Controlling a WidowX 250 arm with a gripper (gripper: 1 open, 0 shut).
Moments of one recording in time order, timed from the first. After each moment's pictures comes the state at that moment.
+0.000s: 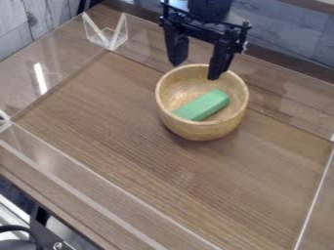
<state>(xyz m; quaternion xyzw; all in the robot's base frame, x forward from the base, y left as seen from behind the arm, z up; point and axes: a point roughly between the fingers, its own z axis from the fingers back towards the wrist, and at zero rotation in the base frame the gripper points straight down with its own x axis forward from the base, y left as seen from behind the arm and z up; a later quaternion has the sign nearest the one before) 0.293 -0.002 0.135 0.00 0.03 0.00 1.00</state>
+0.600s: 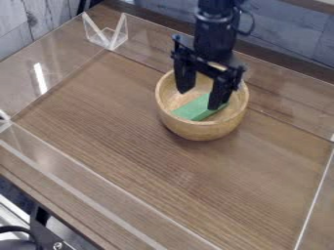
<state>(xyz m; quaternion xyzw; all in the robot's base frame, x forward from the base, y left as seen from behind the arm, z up) 0.310 -0.003 0.078 0.00 0.02 -0.09 1.00</state>
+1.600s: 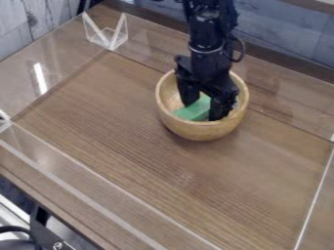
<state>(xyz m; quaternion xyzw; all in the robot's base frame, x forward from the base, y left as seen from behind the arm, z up) 0.321 -0.002 0.051 0.00 -0.07 -0.11 0.99</state>
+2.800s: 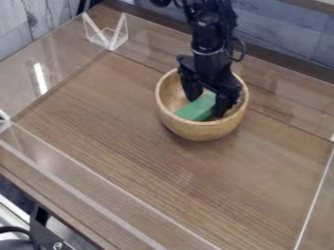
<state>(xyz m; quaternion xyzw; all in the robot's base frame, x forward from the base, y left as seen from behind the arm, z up) 0.344 0.004 0.042 0.00 -0.11 -0.08 0.99</state>
